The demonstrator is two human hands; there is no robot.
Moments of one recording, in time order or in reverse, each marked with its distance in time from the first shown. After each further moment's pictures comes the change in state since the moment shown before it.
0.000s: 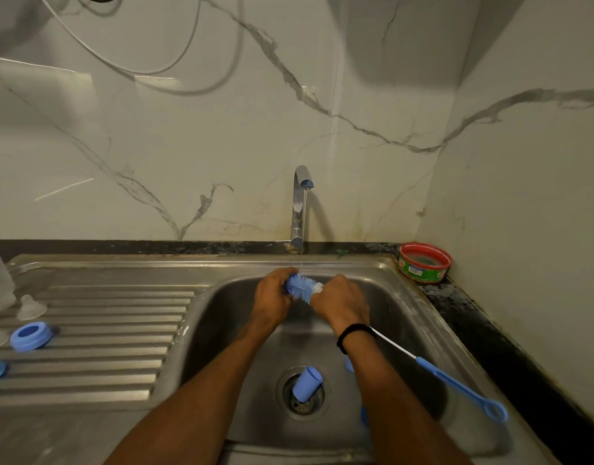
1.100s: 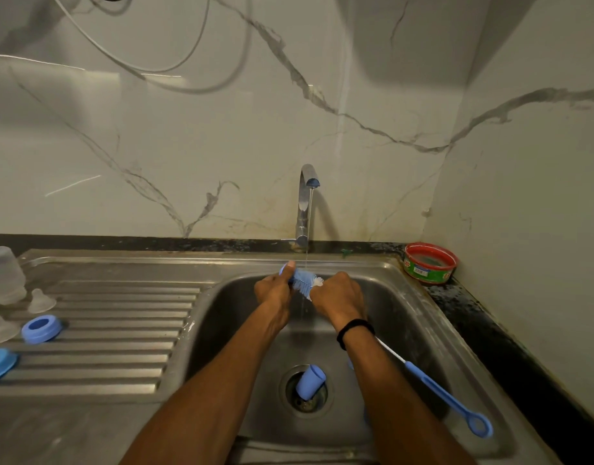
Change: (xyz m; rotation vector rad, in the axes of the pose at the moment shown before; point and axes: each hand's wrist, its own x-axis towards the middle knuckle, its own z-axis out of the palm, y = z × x) left_hand 0.009 0.031 0.013 -0.876 0.338 -0.862; right_hand 0.006 -0.007 0.013 0.149 0.015 0.029
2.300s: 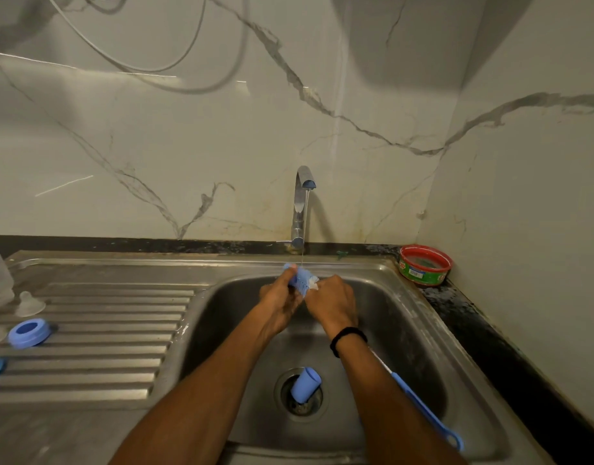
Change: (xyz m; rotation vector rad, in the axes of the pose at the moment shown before) left_hand -0.016 0.006 -0.006 -0.106 -0.287 -0.169; right_hand 0.009 0.011 0.016 0.081 0.033 -0.079
